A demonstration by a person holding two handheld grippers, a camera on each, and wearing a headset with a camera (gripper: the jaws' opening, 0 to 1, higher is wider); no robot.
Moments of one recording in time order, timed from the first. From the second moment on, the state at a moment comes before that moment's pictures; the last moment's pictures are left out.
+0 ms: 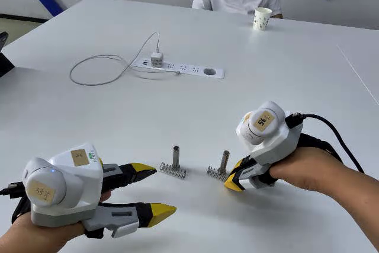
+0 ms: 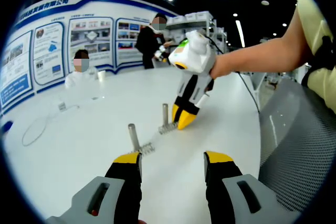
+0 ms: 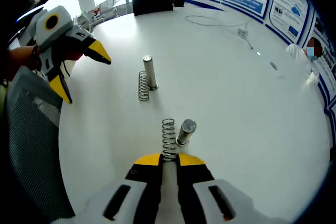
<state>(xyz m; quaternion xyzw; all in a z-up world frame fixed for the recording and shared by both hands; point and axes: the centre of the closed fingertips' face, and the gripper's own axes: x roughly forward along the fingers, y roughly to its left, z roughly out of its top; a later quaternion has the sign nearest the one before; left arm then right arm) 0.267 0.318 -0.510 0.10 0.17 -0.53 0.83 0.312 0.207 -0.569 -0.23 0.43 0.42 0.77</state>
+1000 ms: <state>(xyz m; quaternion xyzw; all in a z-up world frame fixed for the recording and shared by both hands) 0.253 0.286 -0.511 0.14 0.16 -0.58 0.79 0.252 0.242 -0.520 -0.28 0.40 0.50 0.72</state>
